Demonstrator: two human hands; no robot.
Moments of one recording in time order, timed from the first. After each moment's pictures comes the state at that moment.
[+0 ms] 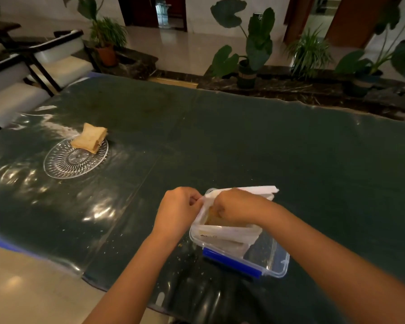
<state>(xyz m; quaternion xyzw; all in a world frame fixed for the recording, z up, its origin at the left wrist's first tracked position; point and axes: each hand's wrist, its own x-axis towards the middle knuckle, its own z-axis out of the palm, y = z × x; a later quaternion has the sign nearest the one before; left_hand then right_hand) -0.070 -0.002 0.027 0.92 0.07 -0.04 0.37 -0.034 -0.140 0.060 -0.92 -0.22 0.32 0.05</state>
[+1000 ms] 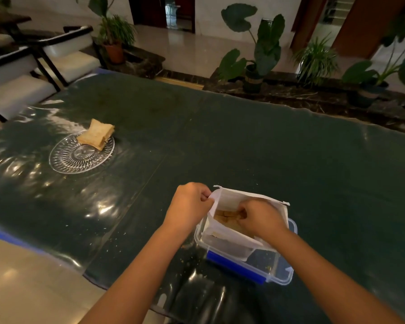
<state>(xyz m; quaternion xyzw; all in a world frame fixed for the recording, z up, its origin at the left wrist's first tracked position) -0.056 0.003 0.023 0.92 0.06 -0.05 0.39 -0.035 -0.169 -0.005 -0.97 -0.07 0.16 0.17</state>
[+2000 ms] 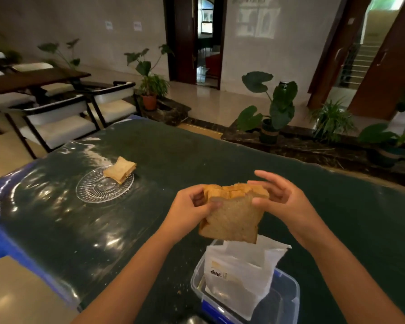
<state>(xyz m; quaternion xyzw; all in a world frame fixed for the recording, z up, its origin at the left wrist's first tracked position) -0.027 0.012 0.072 0.74 -0.07 0.09 0.66 0.003 -0.207 0.121 -0.74 -0.17 0.11 0.64</state>
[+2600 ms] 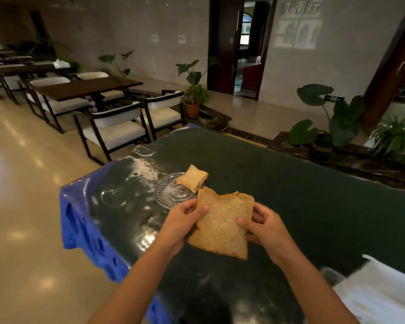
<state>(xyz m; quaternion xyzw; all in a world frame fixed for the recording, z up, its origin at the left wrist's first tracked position) -0.102 0.294 0.049 0.63 0.10 0.07 0.77 -0.036 0.099 0.054 -0.67 -0.13 0.22 0.70</state>
